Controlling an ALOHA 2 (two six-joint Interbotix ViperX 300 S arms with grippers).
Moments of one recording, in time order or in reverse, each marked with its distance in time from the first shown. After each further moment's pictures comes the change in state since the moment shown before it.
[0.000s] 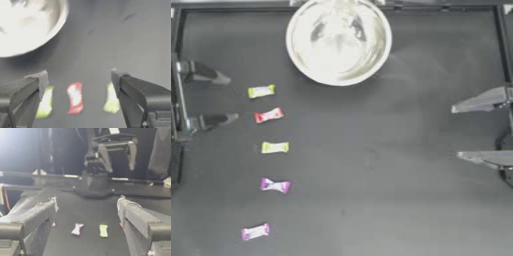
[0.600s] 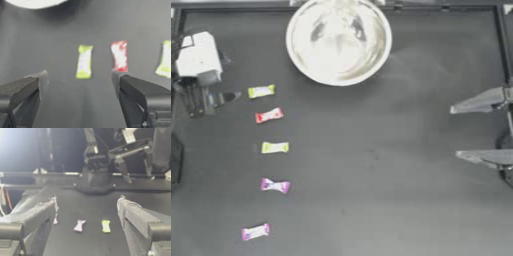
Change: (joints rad) left arm 0.183 0.287 -0.083 0.081 0.110 0.135; right arm 0.002 0.000 0.014 0.043 0.000 0.000
